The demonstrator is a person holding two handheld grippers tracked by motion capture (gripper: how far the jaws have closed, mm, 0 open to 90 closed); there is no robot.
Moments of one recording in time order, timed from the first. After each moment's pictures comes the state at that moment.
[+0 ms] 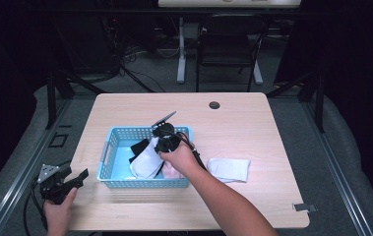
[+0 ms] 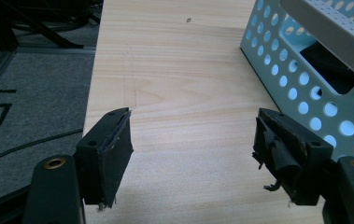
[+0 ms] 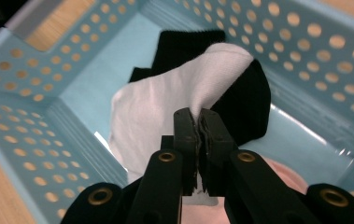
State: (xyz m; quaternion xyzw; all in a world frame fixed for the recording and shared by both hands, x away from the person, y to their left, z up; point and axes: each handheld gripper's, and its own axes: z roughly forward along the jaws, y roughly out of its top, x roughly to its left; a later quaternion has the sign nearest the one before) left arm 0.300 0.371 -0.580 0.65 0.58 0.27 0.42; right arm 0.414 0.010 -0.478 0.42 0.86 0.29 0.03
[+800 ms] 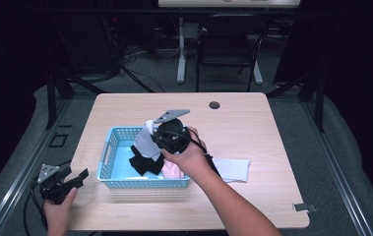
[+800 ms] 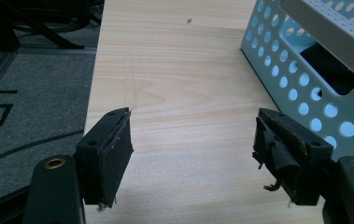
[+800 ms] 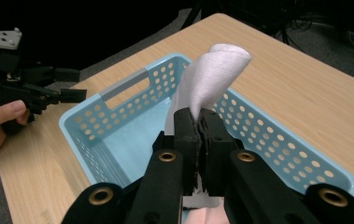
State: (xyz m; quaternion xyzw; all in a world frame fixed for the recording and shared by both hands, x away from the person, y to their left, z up) left arm 0.300 0.371 -0.580 0.65 0.58 0.27 0.42; right arm 0.357 -0.017 -0.403 0.32 0.83 0.43 0.14
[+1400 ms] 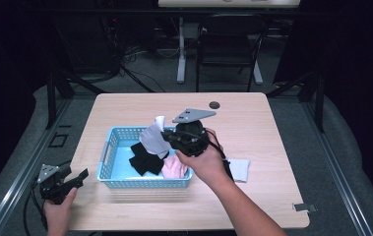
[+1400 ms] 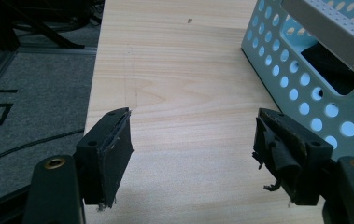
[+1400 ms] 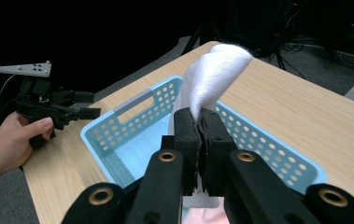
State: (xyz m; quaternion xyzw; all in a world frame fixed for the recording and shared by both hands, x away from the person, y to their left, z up) left arm 0.300 0.371 -0.581 0.64 0.58 0.27 0.42; right arm 0.330 -0.060 -0.376 0.33 0.80 0.49 0.15
